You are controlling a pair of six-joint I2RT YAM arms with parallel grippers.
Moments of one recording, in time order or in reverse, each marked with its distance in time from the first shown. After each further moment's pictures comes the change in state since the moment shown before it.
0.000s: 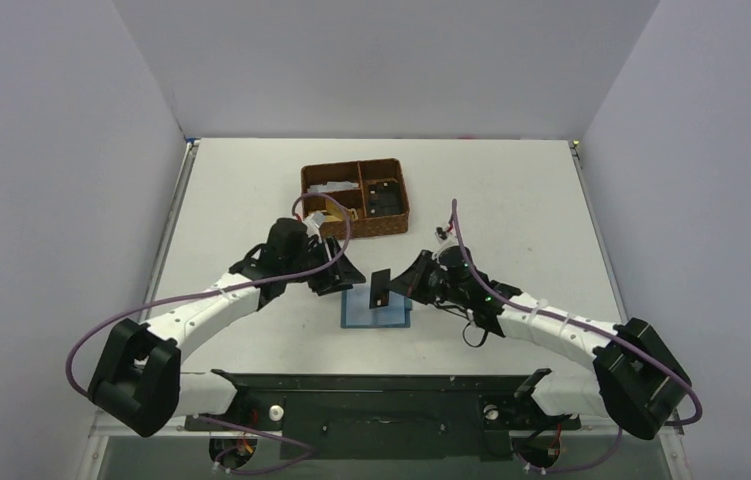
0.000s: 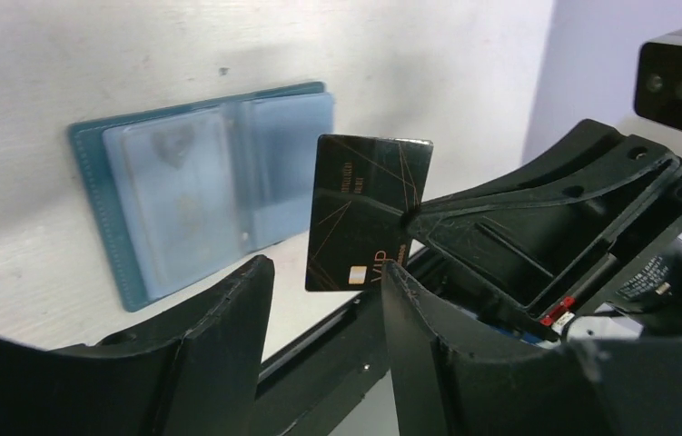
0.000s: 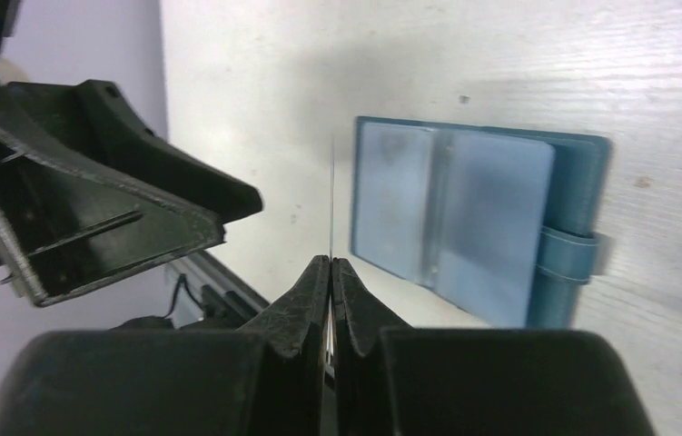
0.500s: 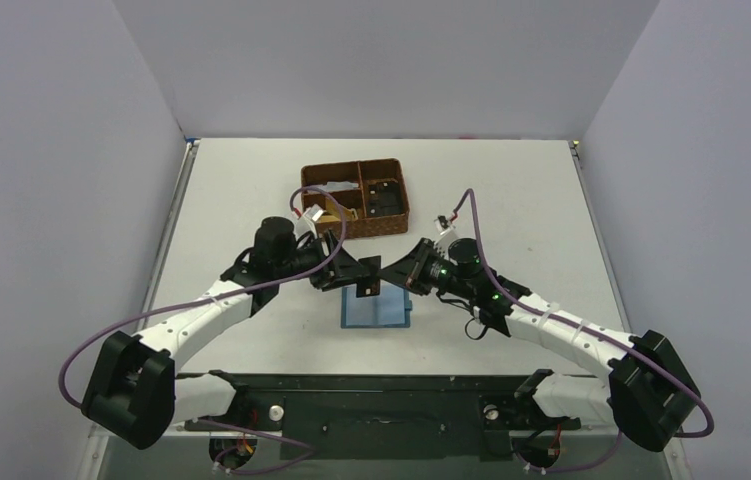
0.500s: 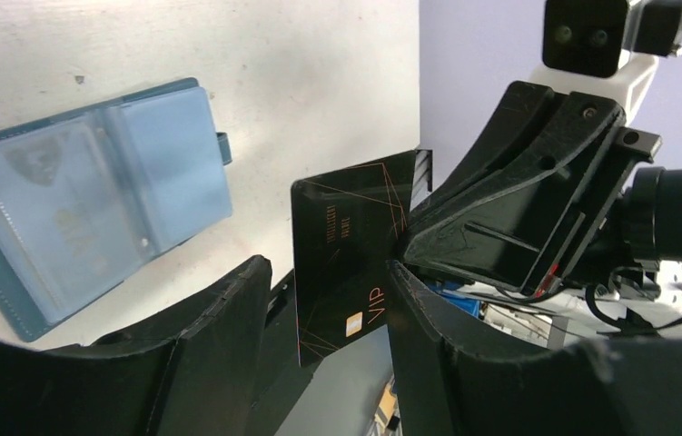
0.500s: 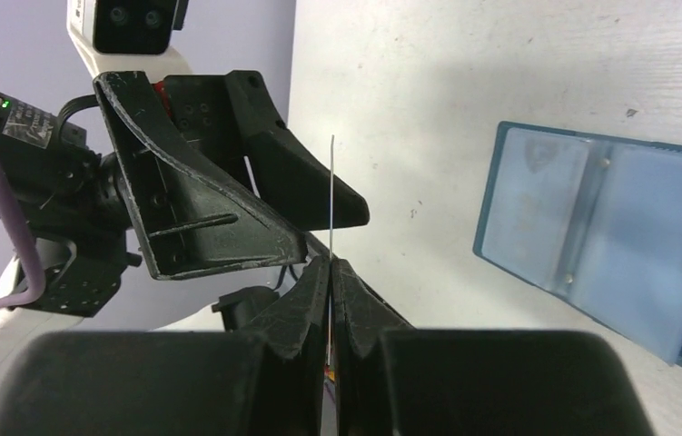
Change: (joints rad) left arm 0.055 -0.069 -0.054 0.203 0.224 -0.085; right arm -0.008 -0.086 0.051 0.069 -0.121 0.113
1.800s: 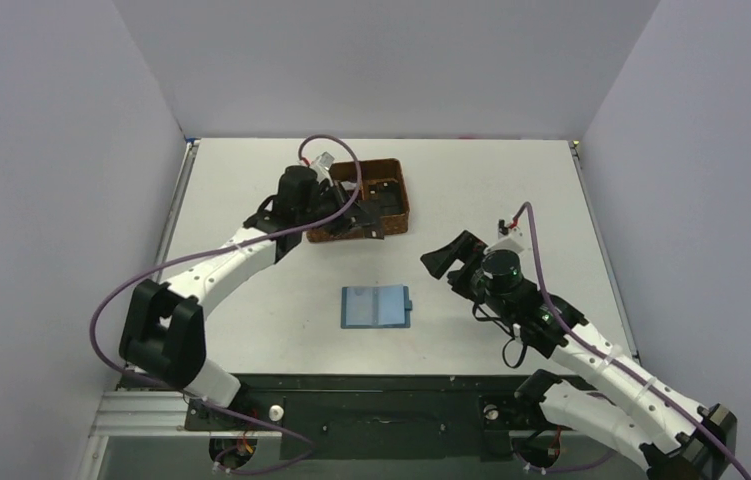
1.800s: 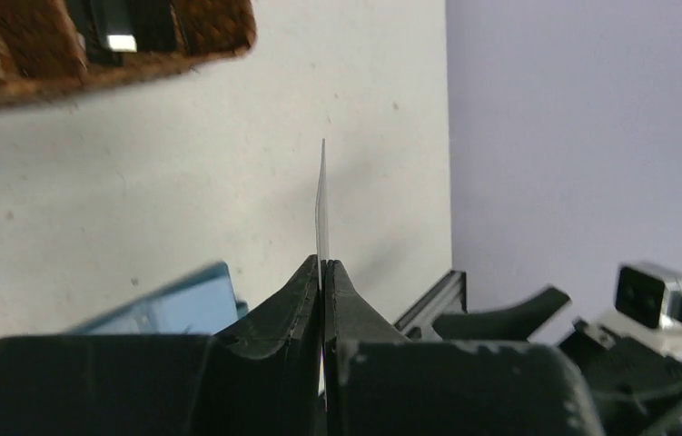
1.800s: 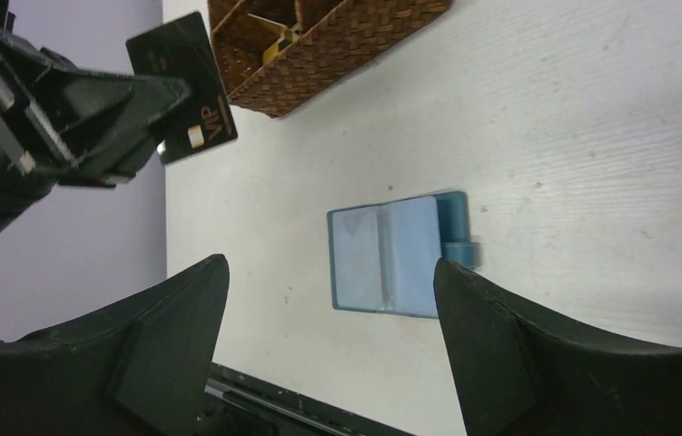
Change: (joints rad) left arm -0.012 0.246 0.384 -0.093 -0.209 0.050; right arm -0.004 -0.341 0.063 -0.518 0.459 -0.106
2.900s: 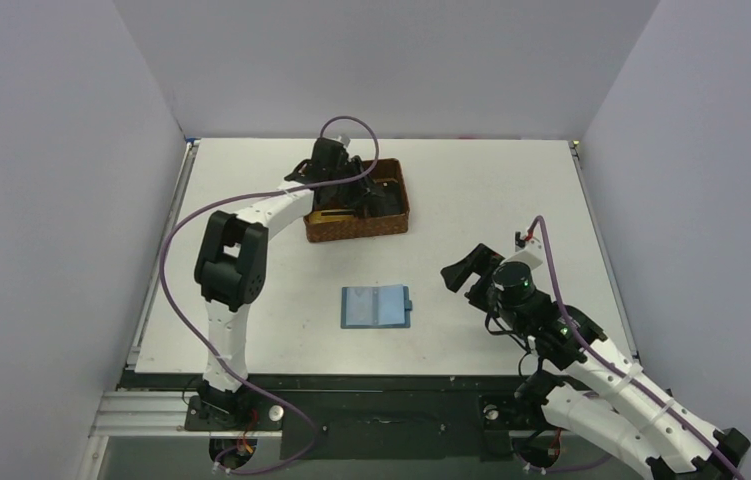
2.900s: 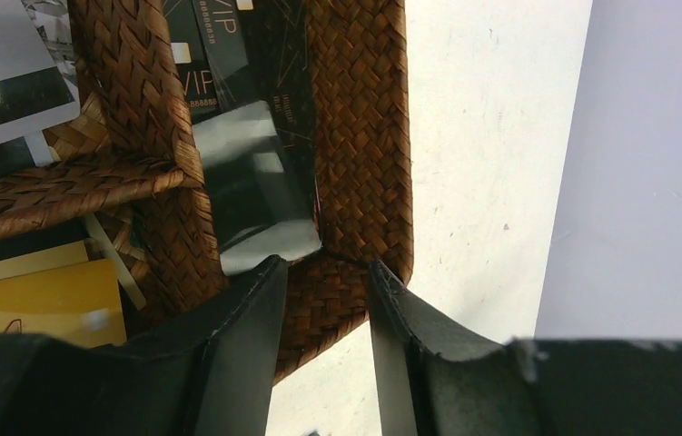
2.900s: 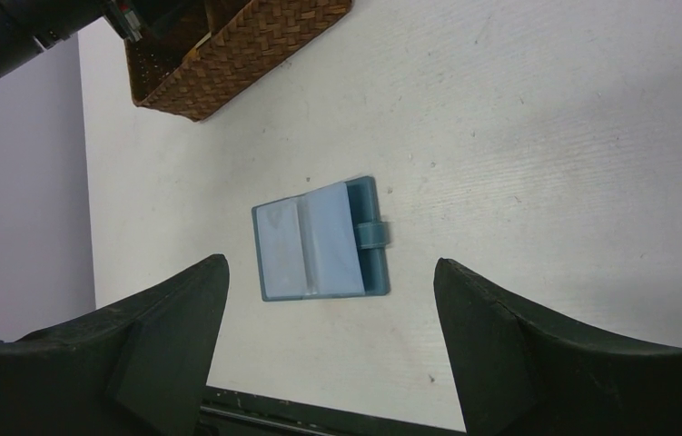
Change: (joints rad) left arm 0.069 0.642 0.568 -0.118 -0.097 0.109; right arm 0.000 -0.141 0.001 -0.255 0.121 -0.037
